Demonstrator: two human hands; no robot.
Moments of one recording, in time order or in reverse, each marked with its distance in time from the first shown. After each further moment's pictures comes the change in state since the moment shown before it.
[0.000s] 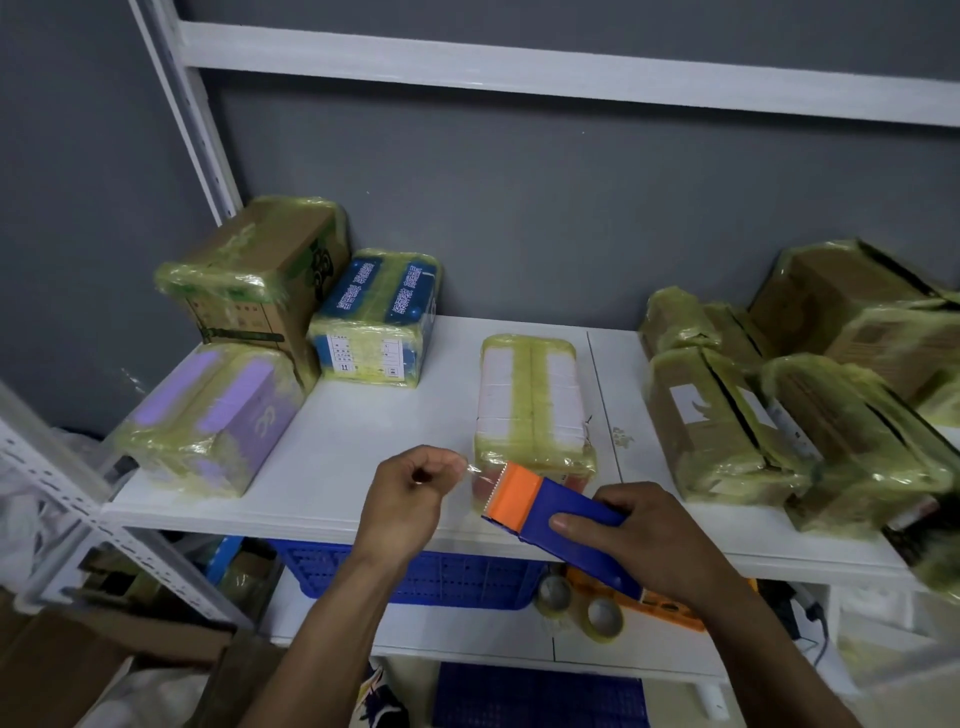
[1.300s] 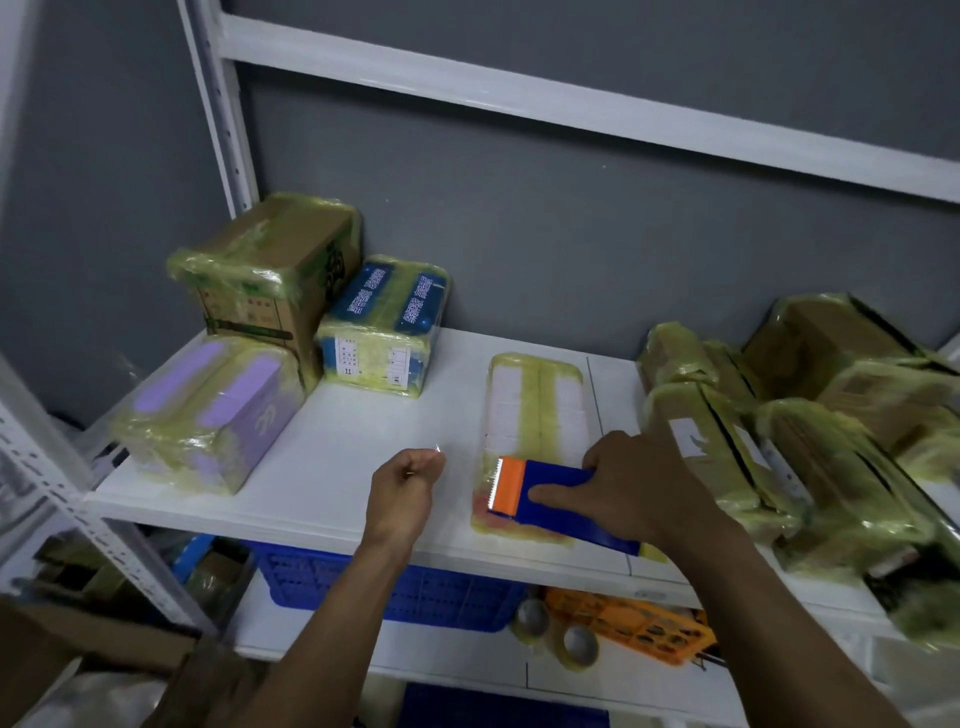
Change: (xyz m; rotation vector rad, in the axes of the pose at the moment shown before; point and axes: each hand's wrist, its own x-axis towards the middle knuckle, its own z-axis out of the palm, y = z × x) left_hand 0.048 -0.046 0.002 -0.205 0.178 -0.121; right_hand 0.056 -0.059 -0.011 -0.732 0.022 0.046
